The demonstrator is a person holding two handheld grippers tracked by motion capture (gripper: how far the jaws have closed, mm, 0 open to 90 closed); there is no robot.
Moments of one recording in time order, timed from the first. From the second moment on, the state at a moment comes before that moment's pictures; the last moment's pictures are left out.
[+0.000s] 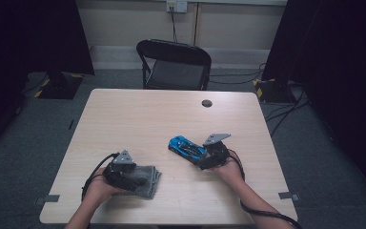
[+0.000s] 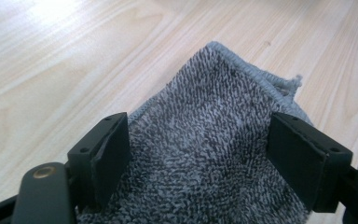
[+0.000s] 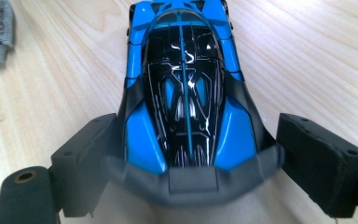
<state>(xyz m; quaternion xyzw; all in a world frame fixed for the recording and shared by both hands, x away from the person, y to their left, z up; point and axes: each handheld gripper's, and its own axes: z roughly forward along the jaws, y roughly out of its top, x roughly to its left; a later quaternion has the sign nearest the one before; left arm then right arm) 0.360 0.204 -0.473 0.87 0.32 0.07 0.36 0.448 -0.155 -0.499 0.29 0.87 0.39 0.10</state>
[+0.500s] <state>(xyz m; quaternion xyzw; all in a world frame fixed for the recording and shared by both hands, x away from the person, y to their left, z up) 0.345 0.231 -0.468 0.87 0.33 0.08 0.35 0.438 -0.159 -0.505 0.30 0.87 0.38 0.12</state>
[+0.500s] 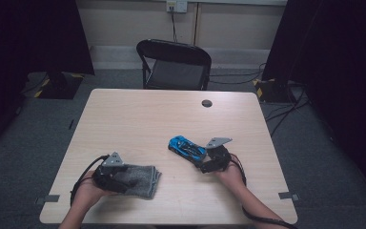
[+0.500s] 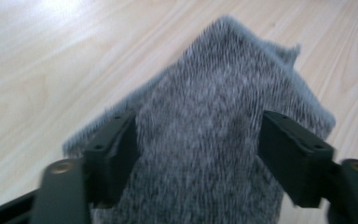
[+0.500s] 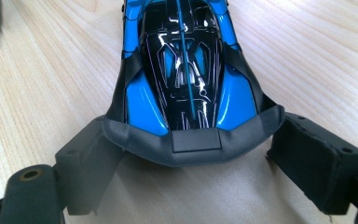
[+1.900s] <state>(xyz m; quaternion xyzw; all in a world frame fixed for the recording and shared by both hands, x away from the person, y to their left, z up) 0.345 0.238 -0.473 0.88 0.32 0.08 0.35 0.440 -0.158 -0.504 0.28 0.87 0.39 0.11</state>
